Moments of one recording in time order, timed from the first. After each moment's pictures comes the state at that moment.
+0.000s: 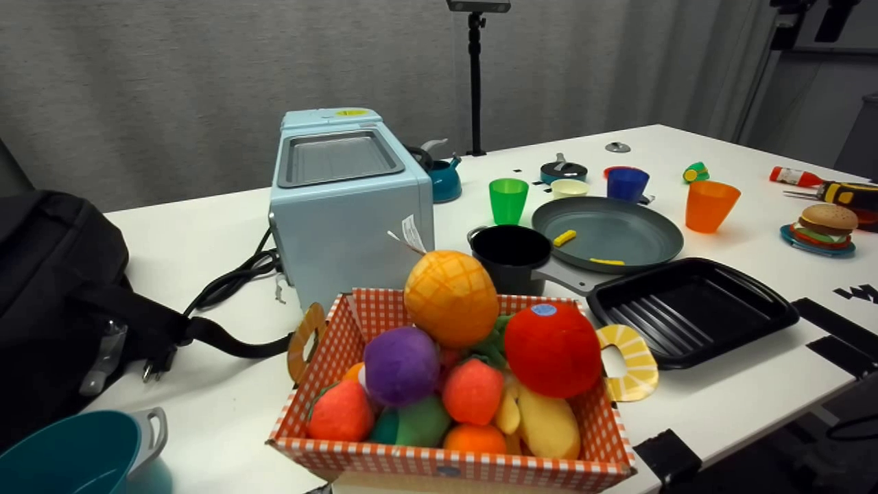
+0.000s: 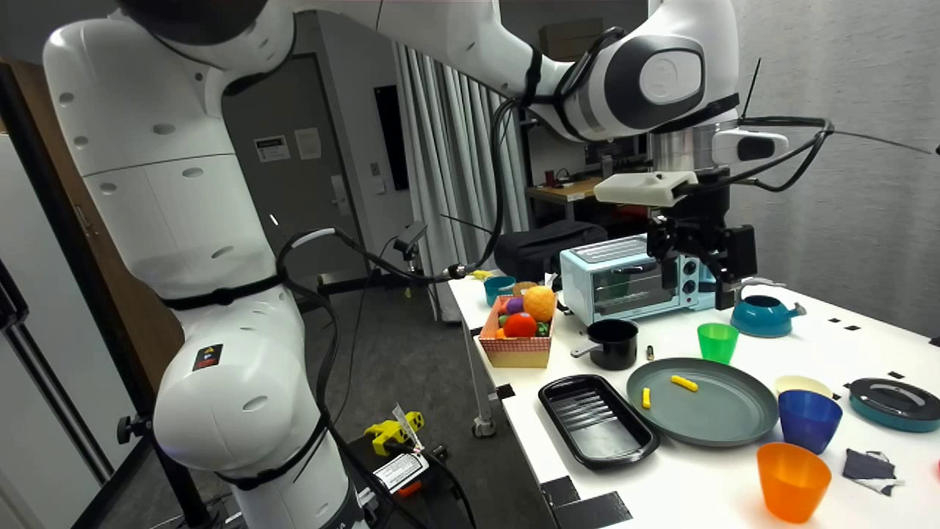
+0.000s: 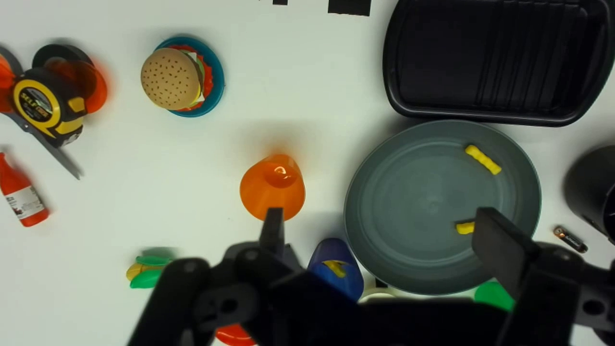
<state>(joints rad) -0.13 -0.03 -0.12 -2.10 -0.08 2.10 0.05</state>
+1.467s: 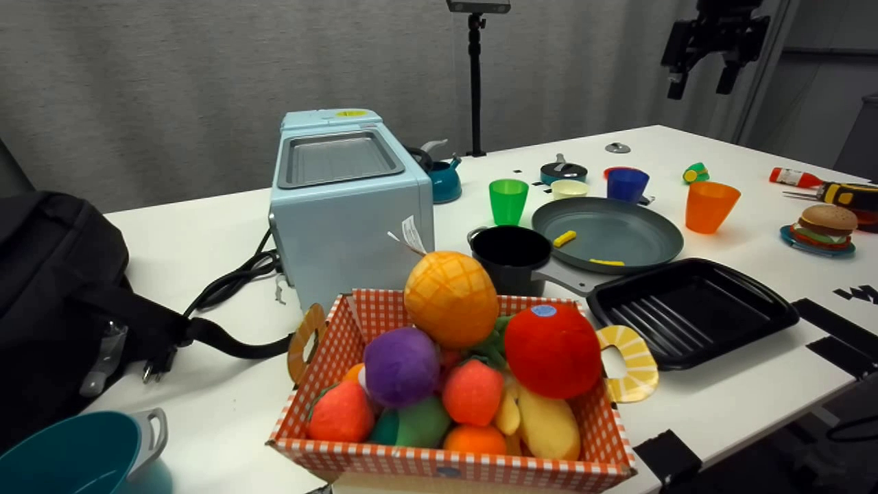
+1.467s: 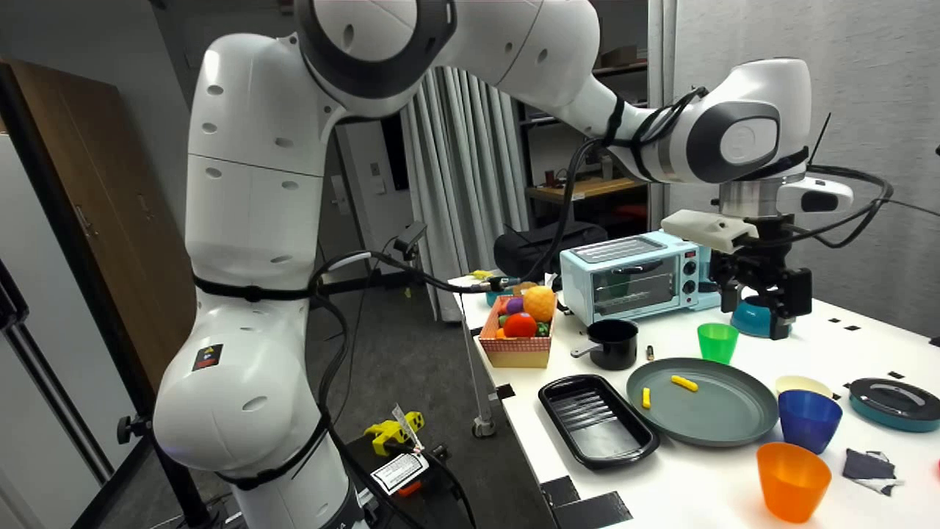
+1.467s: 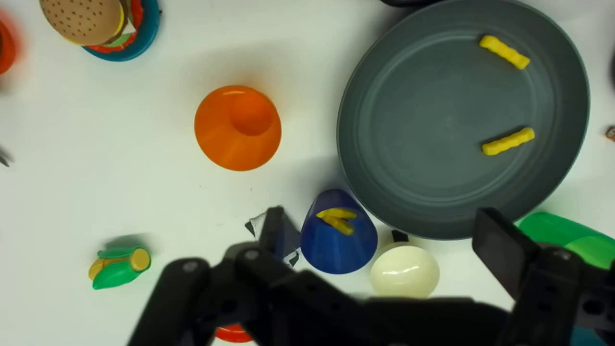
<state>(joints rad) -0.13 0.36 -0.13 -1.79 0.03 2.17 0.14</state>
